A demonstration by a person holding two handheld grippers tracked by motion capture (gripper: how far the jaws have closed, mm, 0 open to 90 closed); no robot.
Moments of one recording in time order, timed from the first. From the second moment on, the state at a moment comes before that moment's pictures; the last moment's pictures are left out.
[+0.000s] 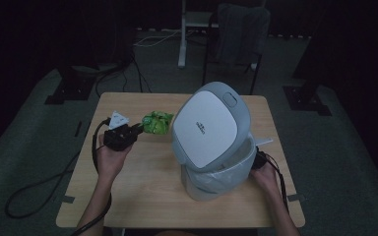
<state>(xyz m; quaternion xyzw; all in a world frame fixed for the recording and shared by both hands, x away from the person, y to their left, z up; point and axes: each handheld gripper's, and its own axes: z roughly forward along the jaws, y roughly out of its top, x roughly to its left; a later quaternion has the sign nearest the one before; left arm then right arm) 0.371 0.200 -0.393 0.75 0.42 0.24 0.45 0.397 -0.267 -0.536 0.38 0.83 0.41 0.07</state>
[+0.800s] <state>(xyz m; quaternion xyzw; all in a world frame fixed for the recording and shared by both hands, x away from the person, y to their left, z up) 0.402 0.179 -0.332 0.76 0.35 0.21 0.51 0.397 -0.267 -0.536 0.38 0.83 0.41 0.07</state>
